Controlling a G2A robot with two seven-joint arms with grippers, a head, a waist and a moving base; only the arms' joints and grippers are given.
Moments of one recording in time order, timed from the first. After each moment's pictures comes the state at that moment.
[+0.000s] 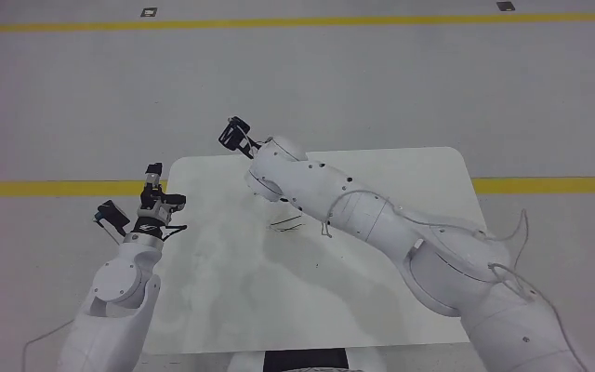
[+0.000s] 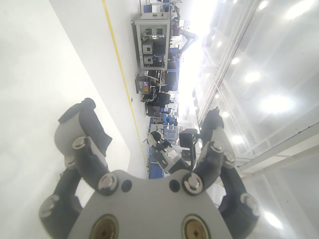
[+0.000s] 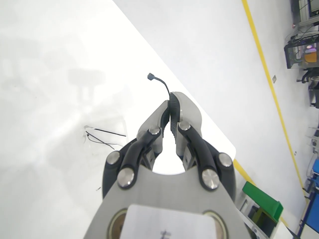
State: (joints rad) left arm 1.73 -1.15 -1.60 -1.80 -0.42 0.00 0.00; right arm -0.35 -1.68 0.23 -0.94 -1.07 0.21 1.04
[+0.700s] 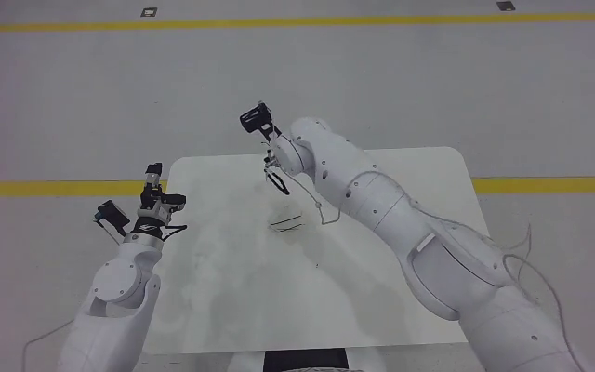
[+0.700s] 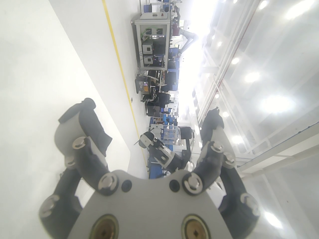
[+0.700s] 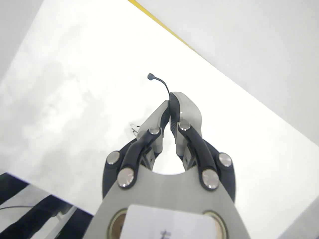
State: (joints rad) left arm 1.73 -1.15 -1.60 -1.80 -0.42 0.00 0.00; right arm -0.41 -1.66 0.50 -0.81 -0.73 0.14 0.96
